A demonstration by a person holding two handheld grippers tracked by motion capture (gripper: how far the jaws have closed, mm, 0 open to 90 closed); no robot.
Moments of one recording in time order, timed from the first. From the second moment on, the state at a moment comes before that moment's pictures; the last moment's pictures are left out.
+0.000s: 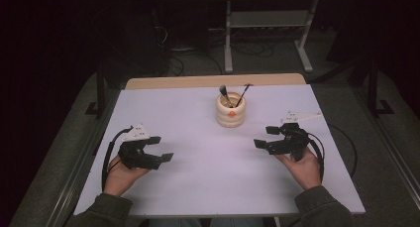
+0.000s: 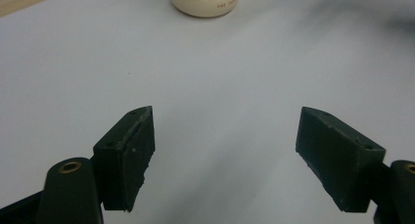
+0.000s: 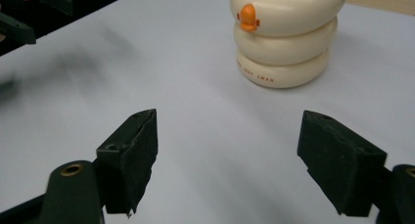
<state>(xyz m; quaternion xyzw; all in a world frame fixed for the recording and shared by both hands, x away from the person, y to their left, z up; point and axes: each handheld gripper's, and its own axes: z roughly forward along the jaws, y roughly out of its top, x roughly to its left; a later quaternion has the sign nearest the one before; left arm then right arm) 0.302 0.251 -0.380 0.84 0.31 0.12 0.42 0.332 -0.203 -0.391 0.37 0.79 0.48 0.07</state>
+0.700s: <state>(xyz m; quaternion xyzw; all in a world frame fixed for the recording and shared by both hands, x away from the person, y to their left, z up) 0.292 0.255 -0.392 0.85 0.31 0.11 0.41 0.314 -0.209 -0.407 0.37 0.80 0.47 0.08</state>
